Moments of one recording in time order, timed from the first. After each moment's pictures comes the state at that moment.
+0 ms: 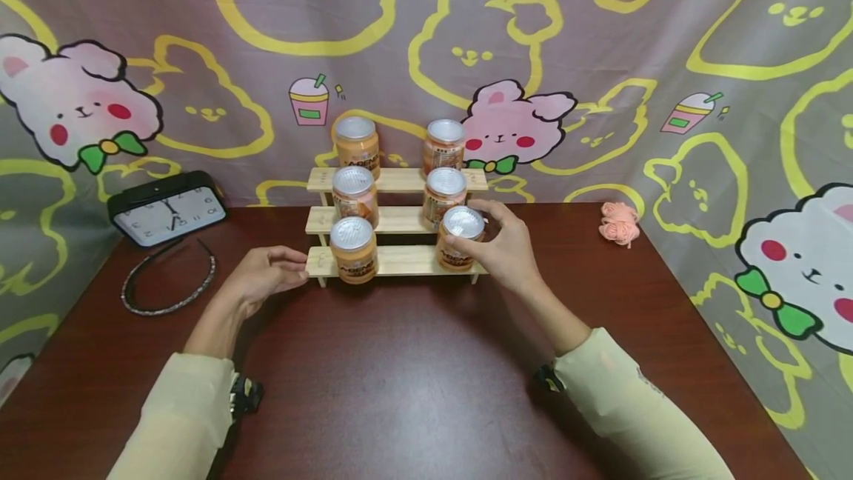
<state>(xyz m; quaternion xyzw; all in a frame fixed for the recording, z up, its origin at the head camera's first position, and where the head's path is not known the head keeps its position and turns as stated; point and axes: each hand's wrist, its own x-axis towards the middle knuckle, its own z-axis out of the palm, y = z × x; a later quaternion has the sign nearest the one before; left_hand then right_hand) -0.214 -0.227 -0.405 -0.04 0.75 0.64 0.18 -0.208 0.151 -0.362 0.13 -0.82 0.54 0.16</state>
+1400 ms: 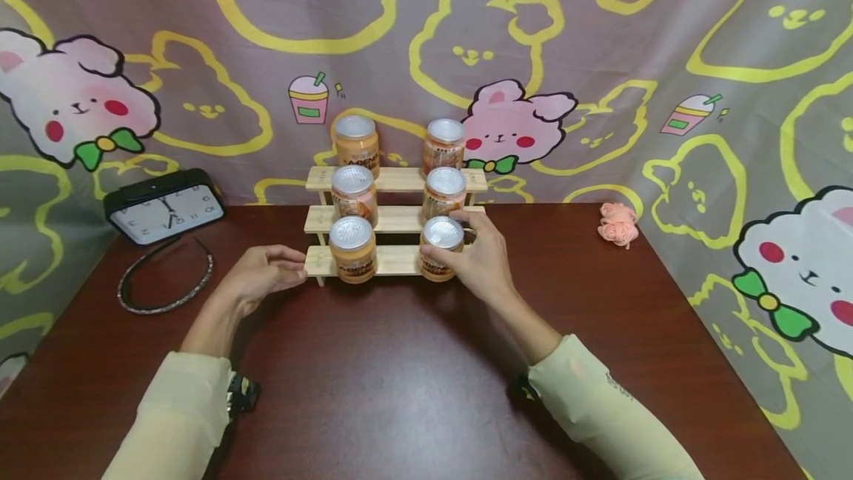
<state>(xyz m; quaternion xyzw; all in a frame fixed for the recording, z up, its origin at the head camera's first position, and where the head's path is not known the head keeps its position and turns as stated) -0.217 -0.230 -0.408 -0.03 0.74 0.65 0.18 -0.204 0.119 -0.377 0.11 -0.86 0.46 0.20</state>
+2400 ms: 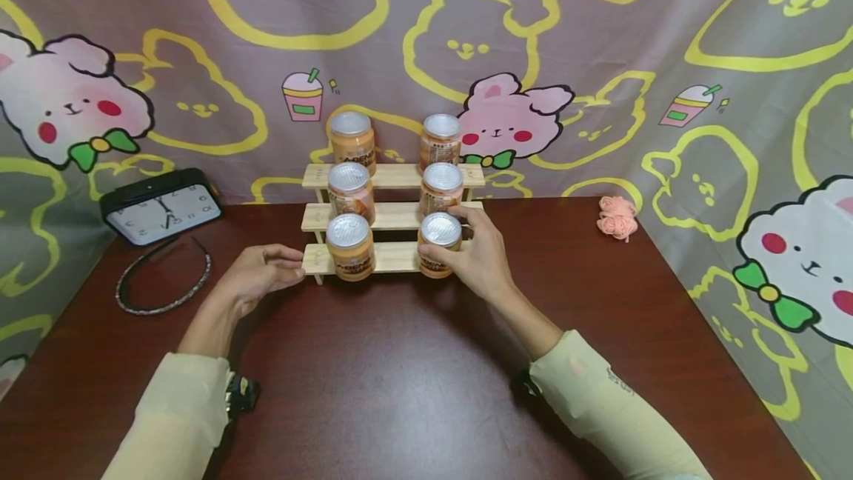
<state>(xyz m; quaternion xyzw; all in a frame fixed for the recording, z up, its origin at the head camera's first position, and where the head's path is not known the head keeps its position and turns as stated) -0.214 -0.229 -0.407 -0.03 0.74 0.64 0.18 -0.203 0.123 -0.380 0.13 -0.85 0.47 0.19</state>
